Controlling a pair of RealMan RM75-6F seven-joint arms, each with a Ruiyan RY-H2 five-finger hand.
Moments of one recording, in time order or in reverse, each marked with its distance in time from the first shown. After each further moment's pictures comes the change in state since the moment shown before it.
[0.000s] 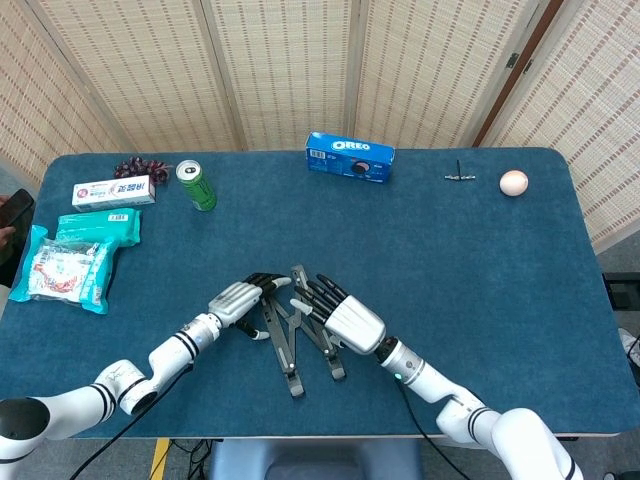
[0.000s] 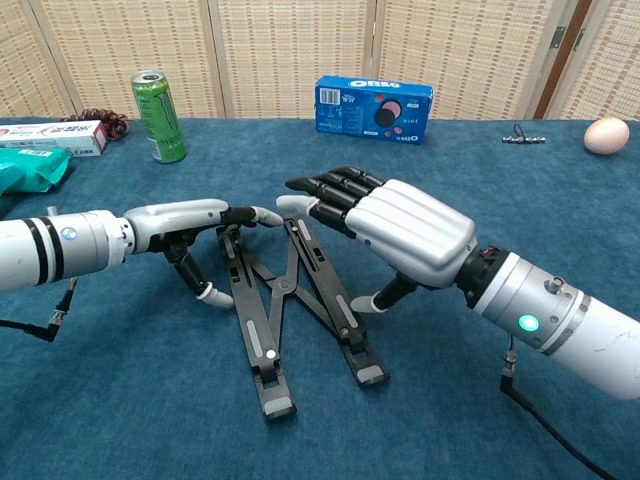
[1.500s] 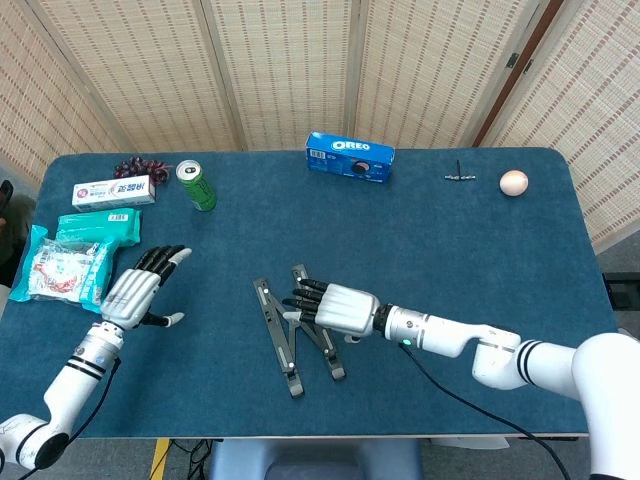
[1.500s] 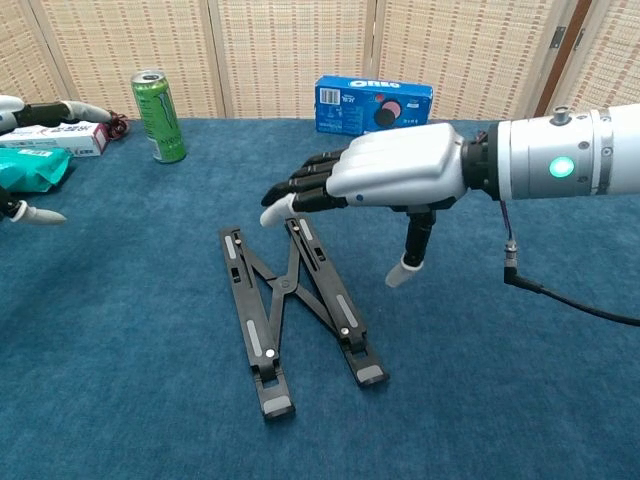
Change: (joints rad) left arm 0.302 0.436 -0.033 -0.477 -0.156 0.339 0.457; right arm 0.360 0.628 -0.038 -0.699 -0.116 -0.509 0.066
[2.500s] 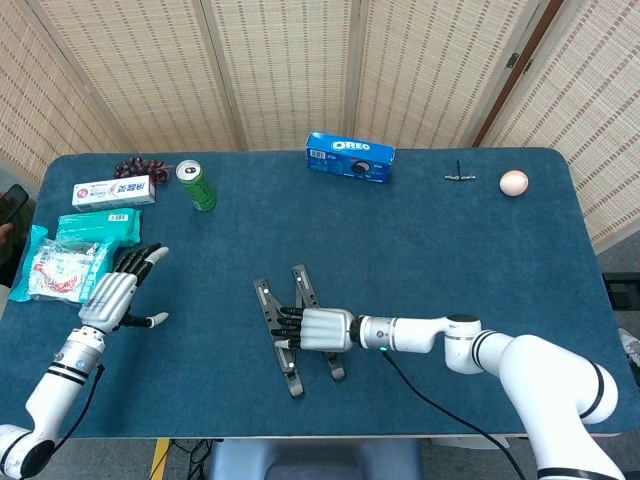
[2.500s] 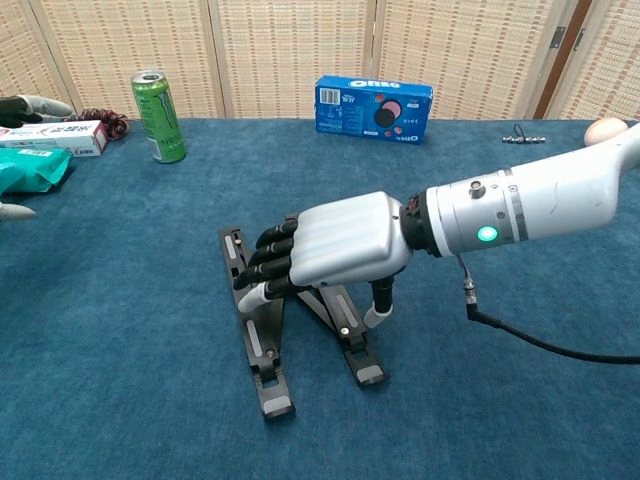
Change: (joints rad) left arm 0.063 0.020 -0.026 0.026 0.012 0.001 -0.111; right arm 0.116 -0.229 -0.113 0.302 -0.132 0.031 -0.015
